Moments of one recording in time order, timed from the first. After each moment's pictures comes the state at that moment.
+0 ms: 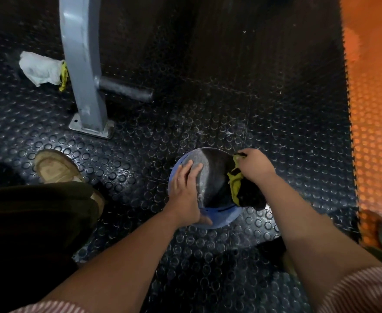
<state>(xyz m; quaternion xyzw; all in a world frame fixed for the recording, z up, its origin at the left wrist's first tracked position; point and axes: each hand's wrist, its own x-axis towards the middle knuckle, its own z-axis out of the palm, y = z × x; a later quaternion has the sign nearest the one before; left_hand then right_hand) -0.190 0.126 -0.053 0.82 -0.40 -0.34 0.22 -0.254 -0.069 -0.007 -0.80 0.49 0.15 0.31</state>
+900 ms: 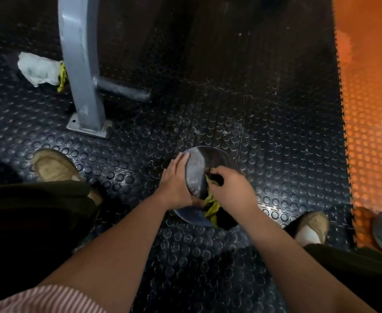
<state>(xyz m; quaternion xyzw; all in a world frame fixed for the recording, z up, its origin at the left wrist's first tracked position) -0.162 0.120 -0.048 0.82 -0.37 -0.37 0.23 -0.279 0.017 0.014 -0.87 0.38 0.06 0.31</state>
